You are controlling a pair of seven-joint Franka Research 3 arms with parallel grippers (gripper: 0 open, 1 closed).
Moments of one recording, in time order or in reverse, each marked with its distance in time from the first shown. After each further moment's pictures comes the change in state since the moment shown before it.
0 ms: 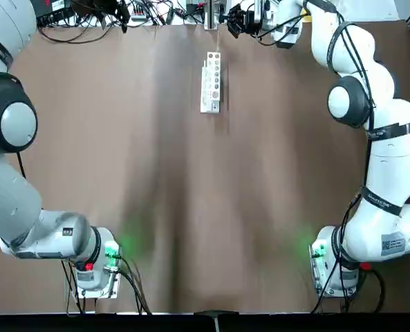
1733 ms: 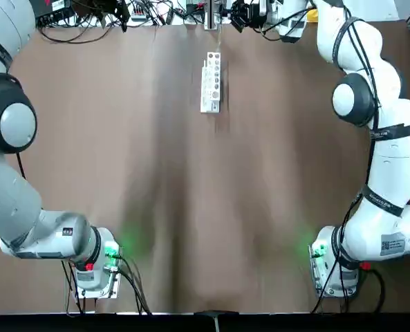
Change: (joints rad) left arm 0.001 -0.006 0.000 0.000 -0.013 0.000 0.000; right arm -0.023 -0.035 -0.002 -0.010 -0.030 -0.066 0.038
